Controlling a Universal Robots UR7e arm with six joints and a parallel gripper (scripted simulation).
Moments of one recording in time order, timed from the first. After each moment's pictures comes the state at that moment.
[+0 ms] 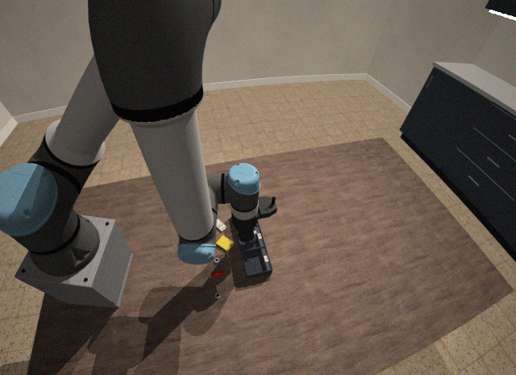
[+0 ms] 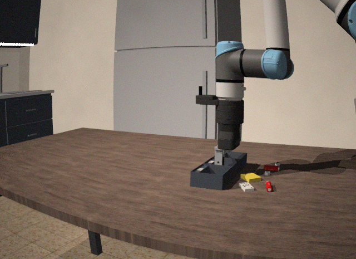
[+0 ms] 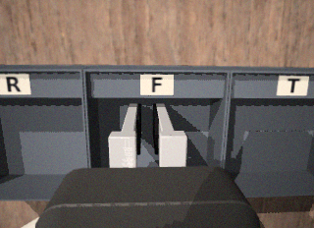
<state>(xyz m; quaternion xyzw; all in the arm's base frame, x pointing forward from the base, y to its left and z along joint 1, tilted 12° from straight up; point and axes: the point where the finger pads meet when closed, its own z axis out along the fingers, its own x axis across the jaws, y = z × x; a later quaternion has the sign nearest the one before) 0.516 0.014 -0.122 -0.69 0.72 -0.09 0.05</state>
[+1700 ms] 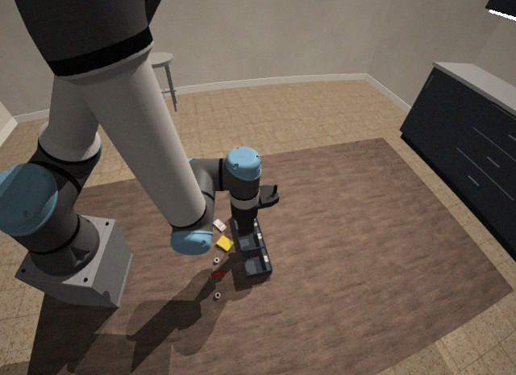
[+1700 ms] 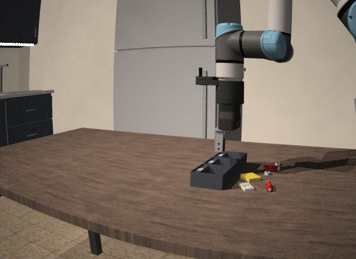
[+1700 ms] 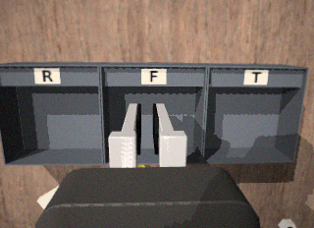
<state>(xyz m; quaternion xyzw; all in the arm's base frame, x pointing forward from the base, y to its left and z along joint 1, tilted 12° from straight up) 0.506 0.016 -0.072 -0.69 0.72 -0.09 0.05</state>
